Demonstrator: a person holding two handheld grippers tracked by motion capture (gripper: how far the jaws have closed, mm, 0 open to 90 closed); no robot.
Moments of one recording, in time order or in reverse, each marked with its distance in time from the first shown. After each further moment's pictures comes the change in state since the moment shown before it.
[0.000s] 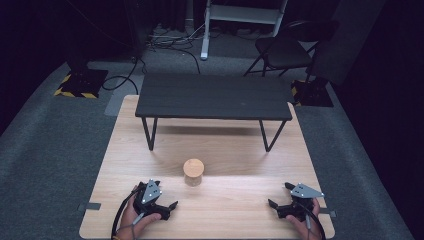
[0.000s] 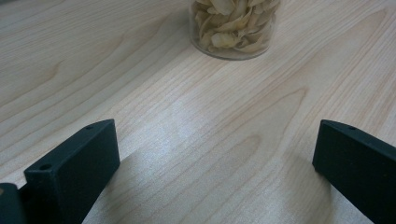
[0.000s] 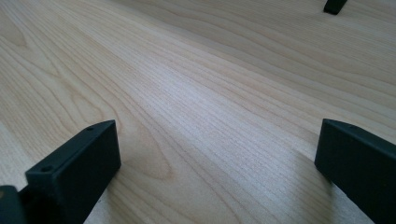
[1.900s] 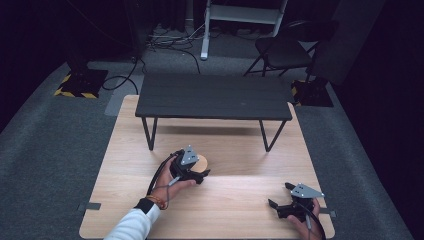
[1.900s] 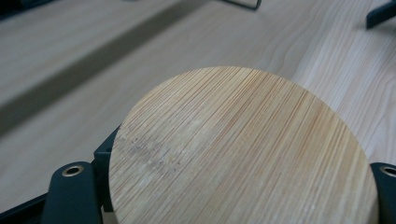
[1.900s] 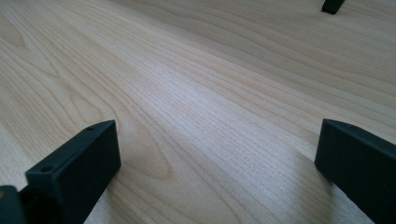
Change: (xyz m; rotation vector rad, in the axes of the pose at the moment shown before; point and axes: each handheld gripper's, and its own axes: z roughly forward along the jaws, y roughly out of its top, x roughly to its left) left arm 0.009 0.136 0.071 -0.011 -0.110 0.071; right arm 0.001 0.000 0.000 0.000 -0.005 0.005
